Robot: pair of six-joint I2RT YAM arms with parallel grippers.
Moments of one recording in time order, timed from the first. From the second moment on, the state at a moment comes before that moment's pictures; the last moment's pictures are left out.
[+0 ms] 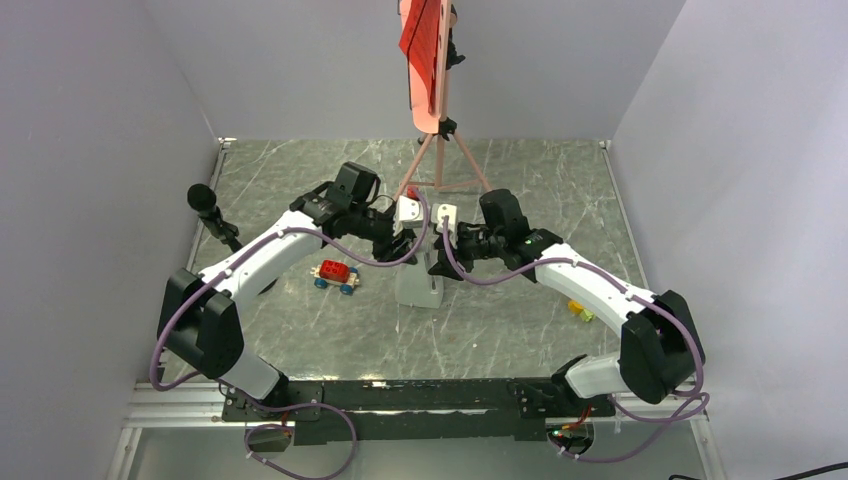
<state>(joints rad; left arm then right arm) -0.56 1.53 1.26 -0.56 0.79 0.68 0.57 1.37 0.92 -0.22 -0.71 -0.56</state>
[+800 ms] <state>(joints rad) -0.56 1.49 1.19 -0.49 0.80 0.68 0.57 1.45 0.99 -0.29 -0.74 -0.59</state>
